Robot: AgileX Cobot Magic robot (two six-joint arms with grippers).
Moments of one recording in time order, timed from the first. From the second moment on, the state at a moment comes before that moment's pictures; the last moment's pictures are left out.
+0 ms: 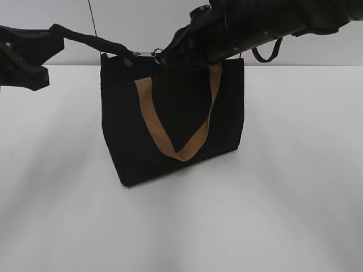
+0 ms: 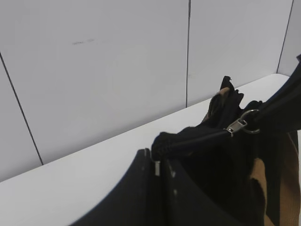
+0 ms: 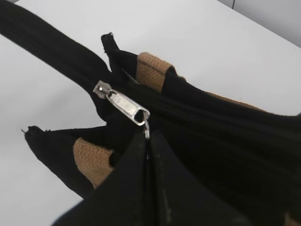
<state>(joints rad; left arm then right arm) -0.27 1.24 -0.56 0.58 -0.54 -0.39 0.49 1.77 -1.28 0.92 0.41 -1.00</state>
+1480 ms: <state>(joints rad) -0.27 1.22 -0.56 0.57 -0.50 -0.39 0.30 1.77 -1.28 0.91 0.41 -0.91</state>
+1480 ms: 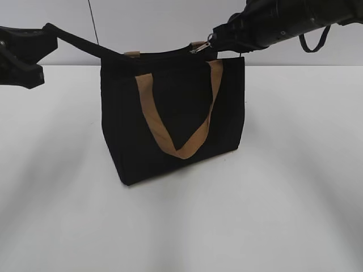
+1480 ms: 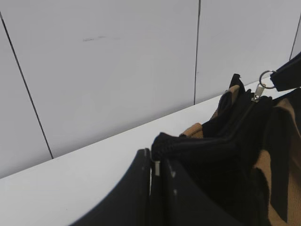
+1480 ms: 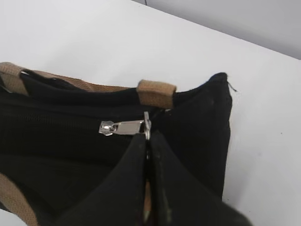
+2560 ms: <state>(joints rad) -0.26 1.22 -0.56 0.57 -0.49 -0.39 0.27 1.77 -1.28 0.90 0.42 -0.90</state>
